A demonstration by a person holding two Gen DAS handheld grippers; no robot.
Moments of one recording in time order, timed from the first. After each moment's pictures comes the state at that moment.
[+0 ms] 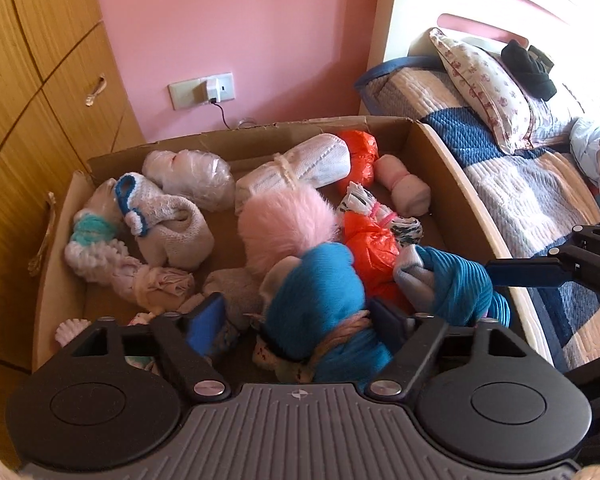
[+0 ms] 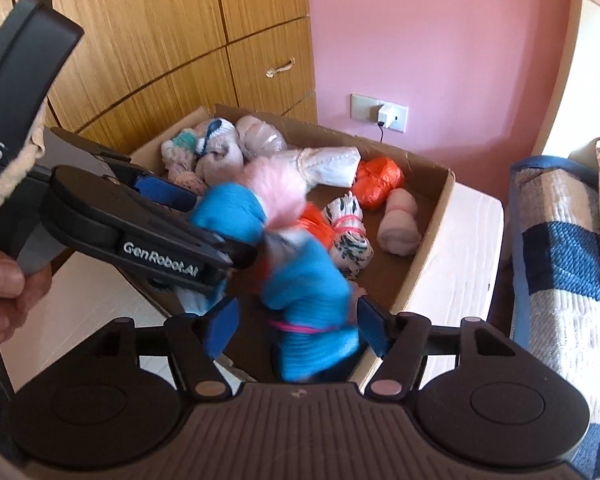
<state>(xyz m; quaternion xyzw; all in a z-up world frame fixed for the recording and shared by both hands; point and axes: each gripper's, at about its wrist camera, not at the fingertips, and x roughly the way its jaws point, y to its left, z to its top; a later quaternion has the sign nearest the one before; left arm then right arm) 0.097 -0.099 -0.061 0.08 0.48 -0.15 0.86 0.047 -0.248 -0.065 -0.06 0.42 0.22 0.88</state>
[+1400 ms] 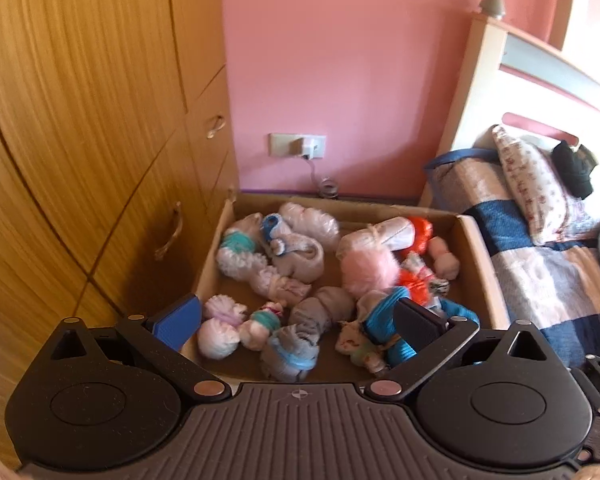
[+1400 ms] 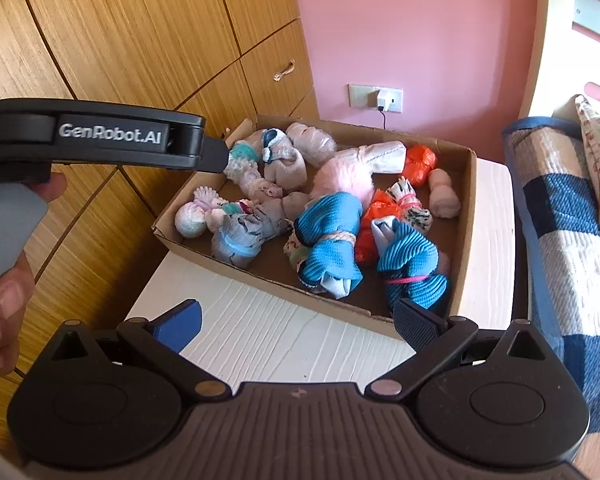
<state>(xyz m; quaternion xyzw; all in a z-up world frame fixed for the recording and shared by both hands) 0.031 -0.037 0.039 0.02 0.42 -0.03 0.91 -0.008 -0.194 -0.018 0.02 0.46 0.17 0.87</state>
